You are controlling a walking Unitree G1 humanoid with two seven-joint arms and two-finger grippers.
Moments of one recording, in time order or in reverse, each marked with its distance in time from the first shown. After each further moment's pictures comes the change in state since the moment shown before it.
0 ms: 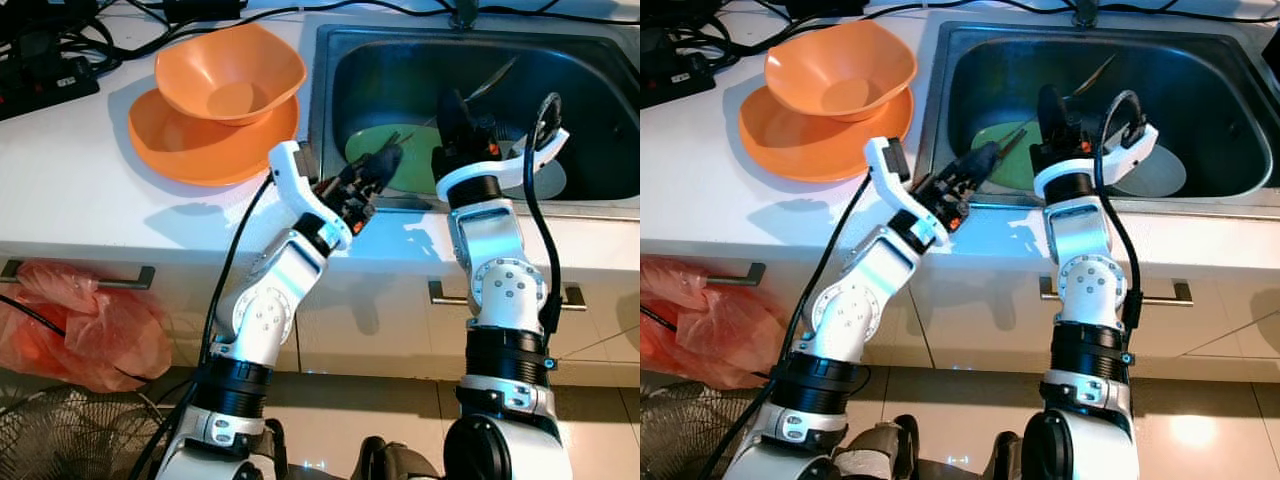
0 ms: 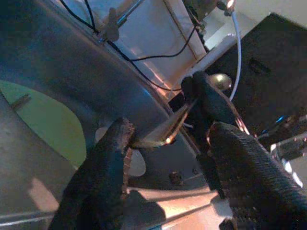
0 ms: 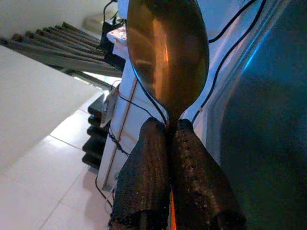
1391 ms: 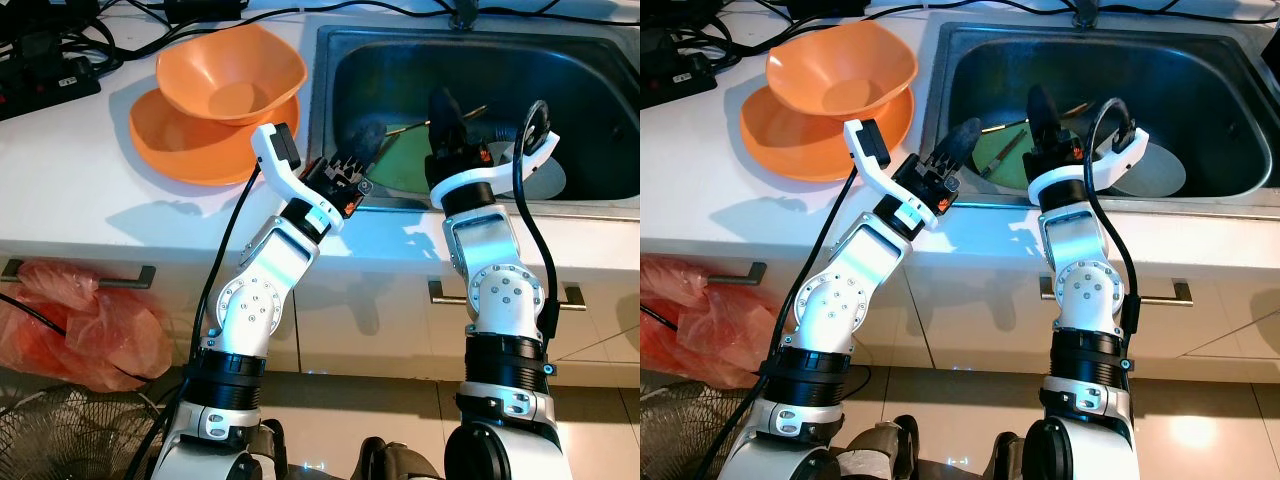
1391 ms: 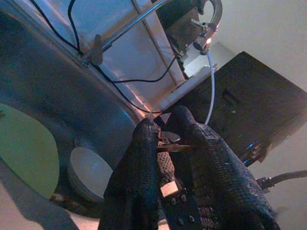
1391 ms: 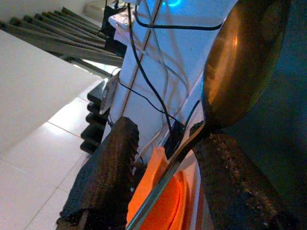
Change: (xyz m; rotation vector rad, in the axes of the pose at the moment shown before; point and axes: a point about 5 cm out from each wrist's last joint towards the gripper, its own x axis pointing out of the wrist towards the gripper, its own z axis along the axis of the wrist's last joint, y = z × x) left arm -0.001 -0.006 0.022 -0.121 -0.090 -0.061; right arm -0.006 0.000 -0.008 -0.032 0.047 0.008
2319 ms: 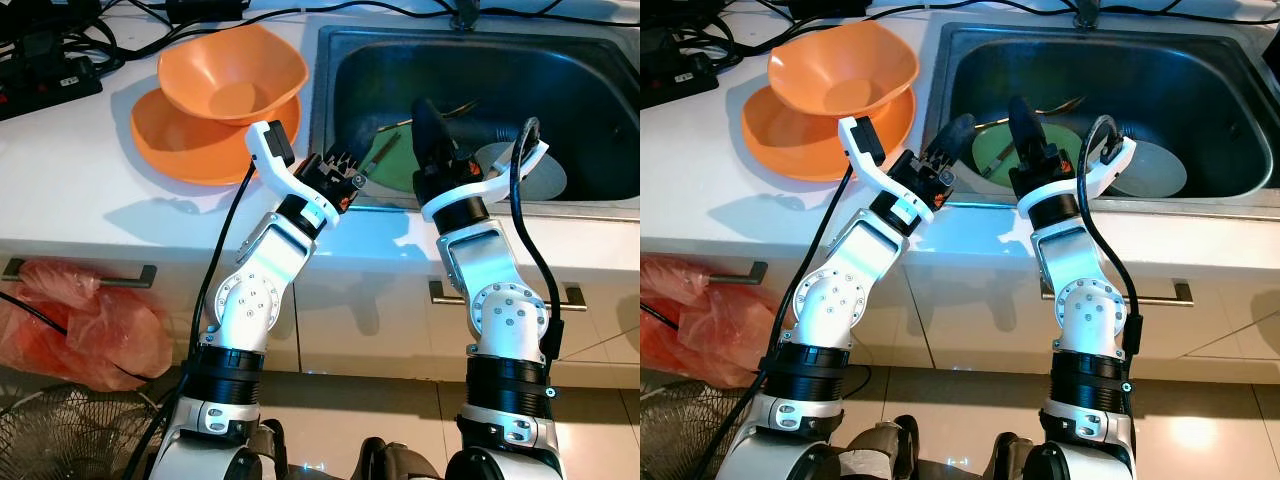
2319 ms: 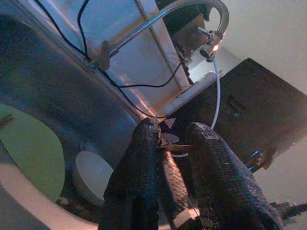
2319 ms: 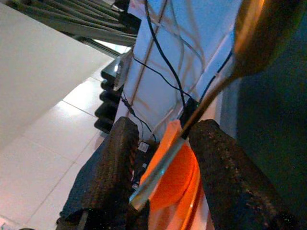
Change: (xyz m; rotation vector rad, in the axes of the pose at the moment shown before) left arm 0.001 0.004 0.003 -0.006 -0.015 0.021; right arm -0.017 0.005 -0.016 0.030 0.093 0.047
